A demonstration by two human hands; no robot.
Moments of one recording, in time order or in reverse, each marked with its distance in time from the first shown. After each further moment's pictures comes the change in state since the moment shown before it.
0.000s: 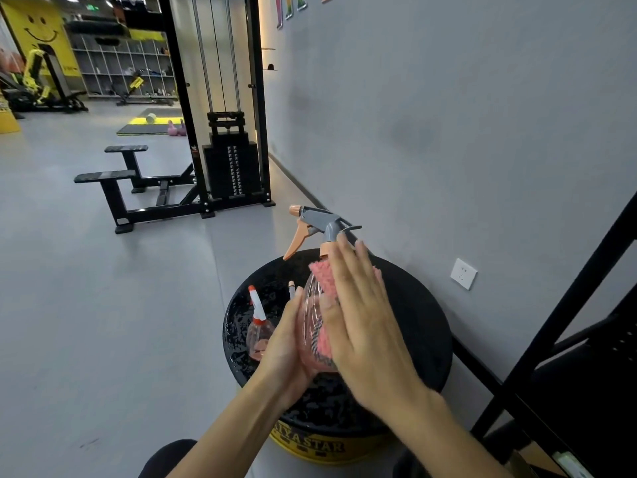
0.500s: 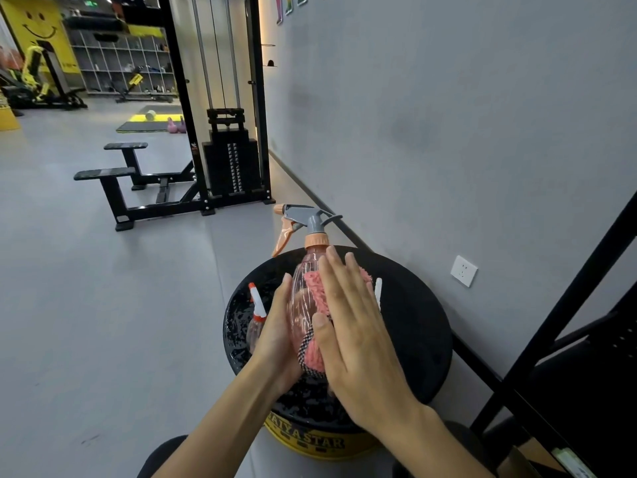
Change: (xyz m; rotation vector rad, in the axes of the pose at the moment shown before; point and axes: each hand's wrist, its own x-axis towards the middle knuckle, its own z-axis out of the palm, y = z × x) left_hand 0.009 0.008 -0.002 -0.071 -0.003 0.073; right_hand -0.015 -0.001 0.013 0.040 -0.002 -0.041
